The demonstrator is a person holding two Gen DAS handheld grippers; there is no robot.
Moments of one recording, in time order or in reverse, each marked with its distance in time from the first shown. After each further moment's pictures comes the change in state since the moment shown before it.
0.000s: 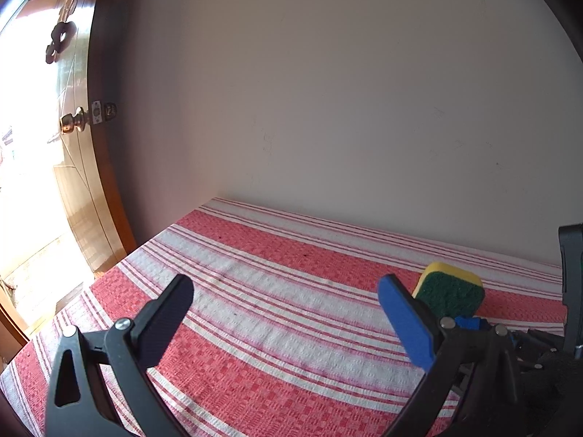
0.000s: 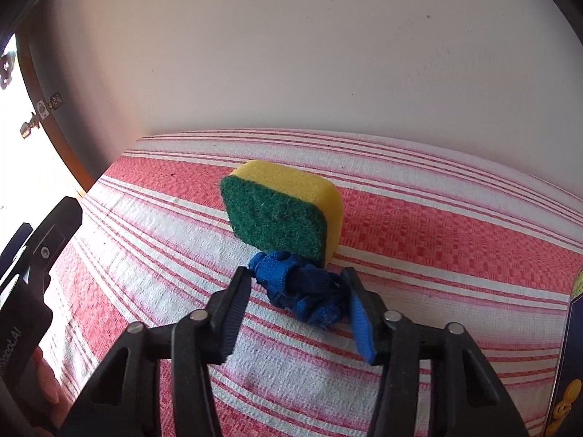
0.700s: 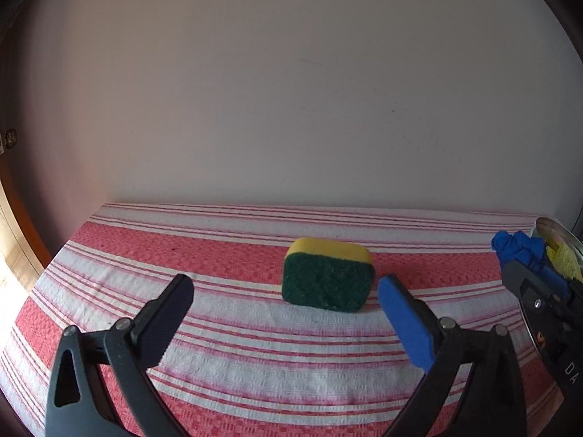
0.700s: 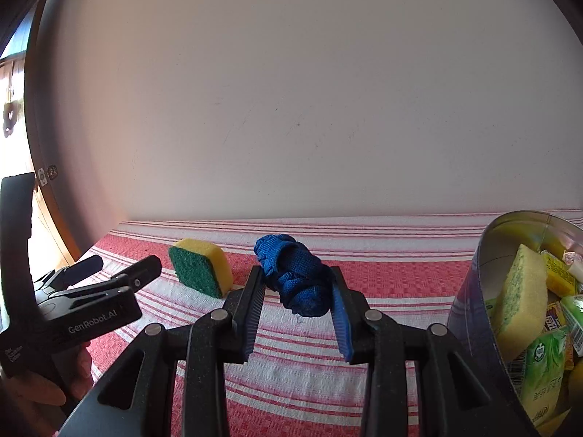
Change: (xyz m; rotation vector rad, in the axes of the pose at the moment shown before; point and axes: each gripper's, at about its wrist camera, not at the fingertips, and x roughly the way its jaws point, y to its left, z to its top) left arm 0.013 -0.101 -0.004 0.216 0.110 -0.295; right arm -0.084 -0.052 -0.031 0.072 -0.409 -0.147
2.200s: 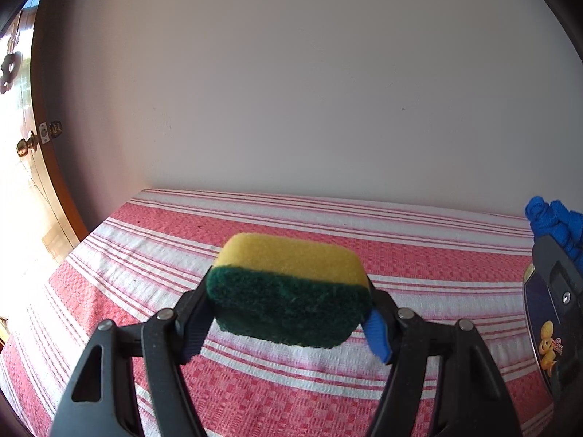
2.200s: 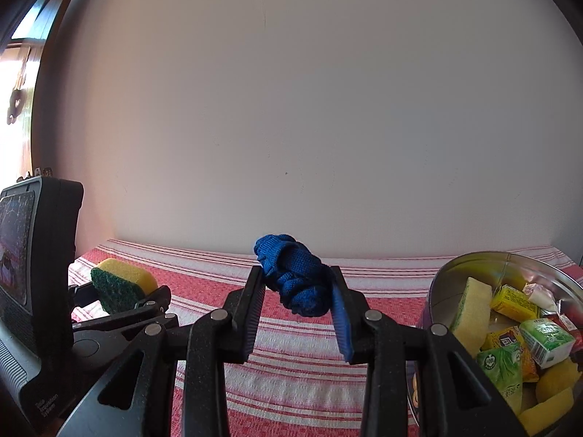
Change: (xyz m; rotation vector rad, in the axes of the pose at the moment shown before) left arm -0.040 -0.043 -0.025 -0.092 -0.024 0.182; right arm -0.008 0.020 0.004 -0.060 -0.170 -0.089
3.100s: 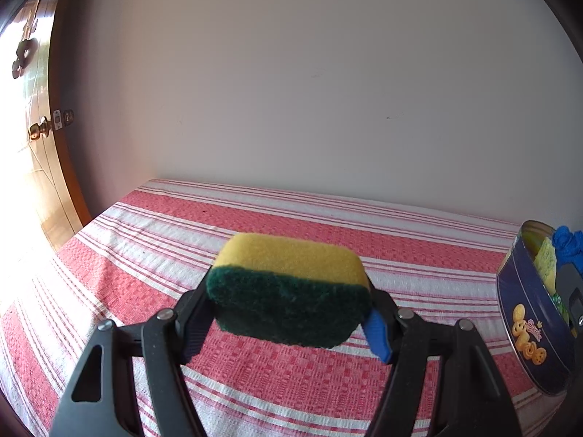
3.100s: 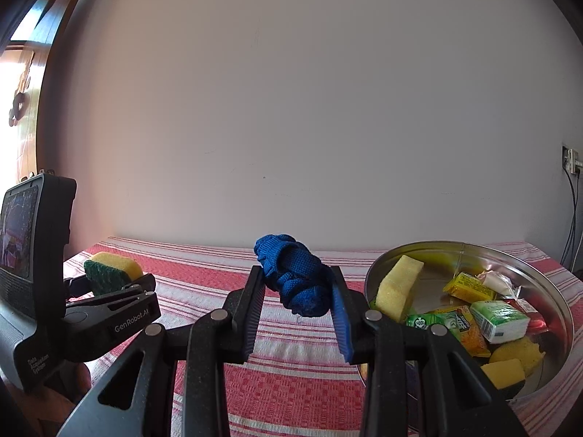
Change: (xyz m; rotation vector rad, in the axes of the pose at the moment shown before) left arm -0.034 0.004 -0.023 -0.052 -0.027 -0.016; right arm -0.094 -0.047 -0.022 -0.001 -0.027 -0.036
